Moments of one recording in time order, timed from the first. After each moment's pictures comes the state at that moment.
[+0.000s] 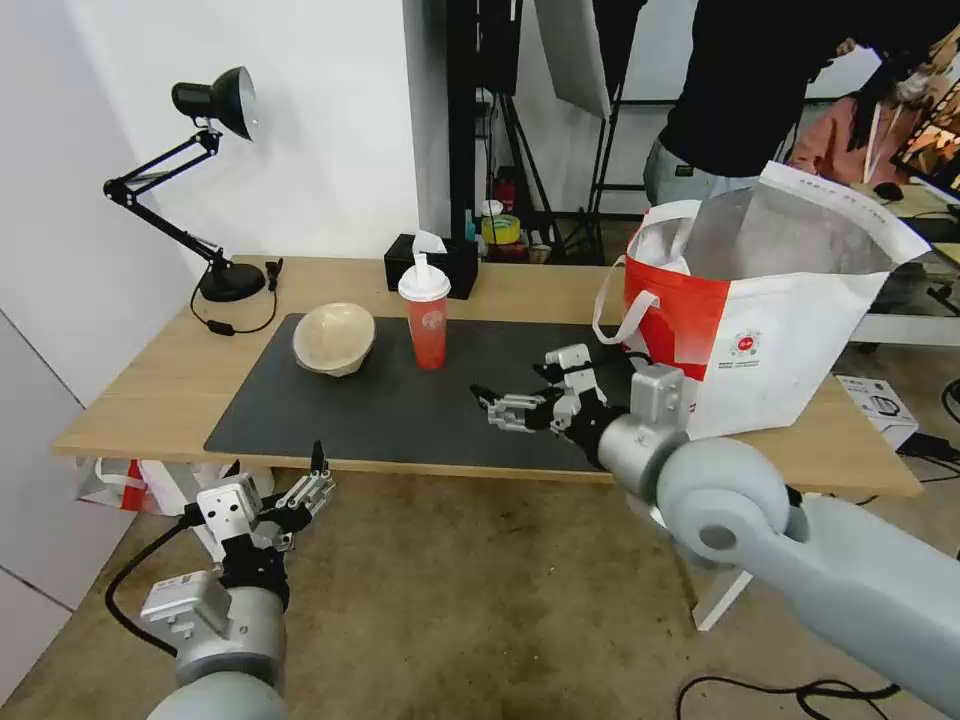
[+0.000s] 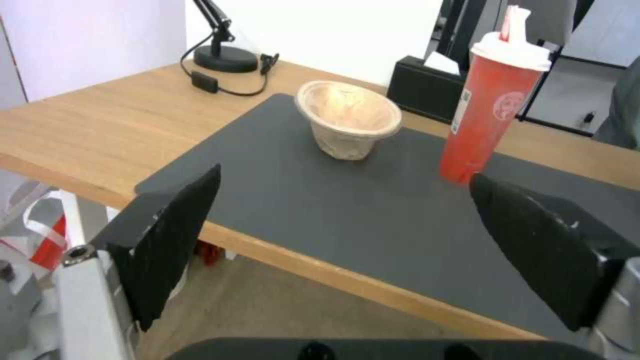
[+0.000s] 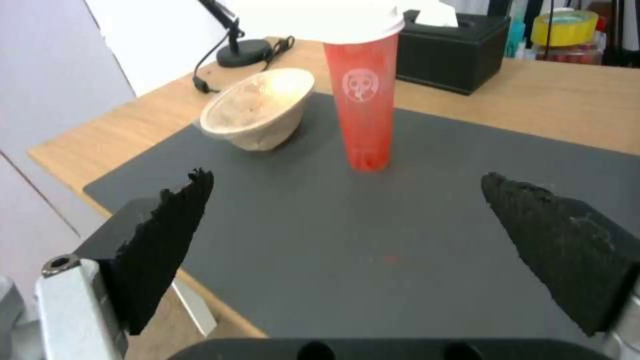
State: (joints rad) left arm 1.67 -1.18 -0.37 -2.49 -0.43 0.24 -0.66; right arm -0.50 0.71 -0.33 2.18 1.25 -0.38 0.50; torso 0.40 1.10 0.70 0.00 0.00
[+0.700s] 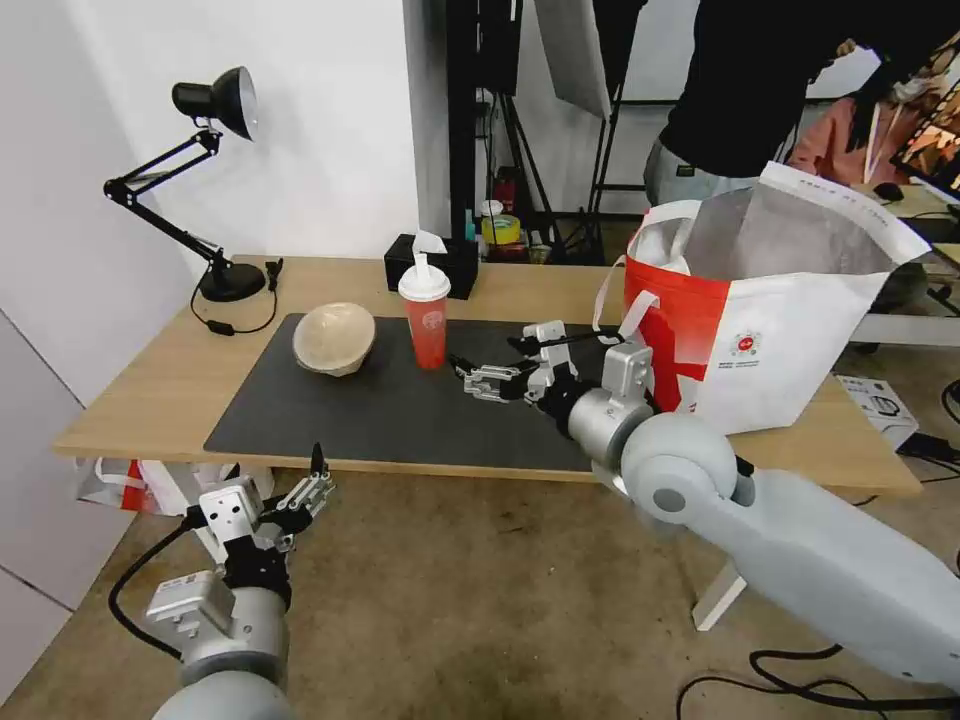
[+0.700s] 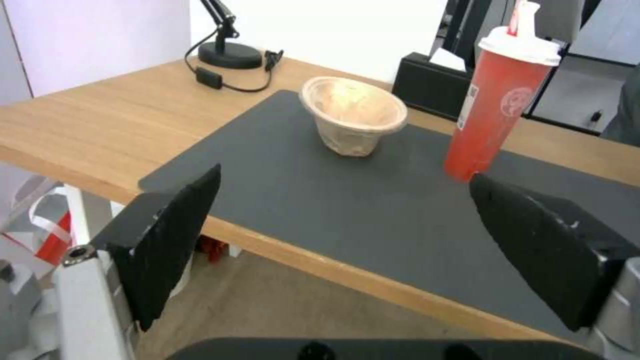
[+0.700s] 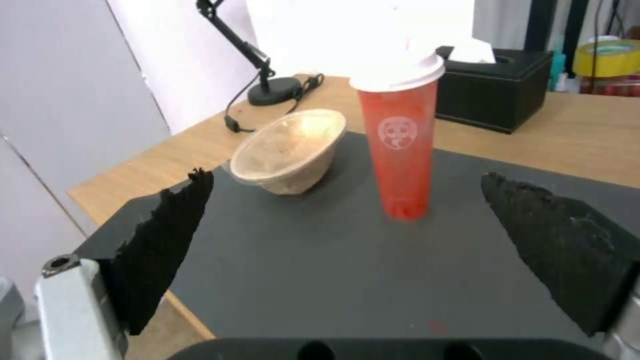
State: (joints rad) left arm 1.67 -1.20 -0.37 -2.48 -0.42 0.24 -0.66; right arm -0.46 0.81 -0.35 2.07 1.21 -0.31 0.40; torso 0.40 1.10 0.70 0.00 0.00
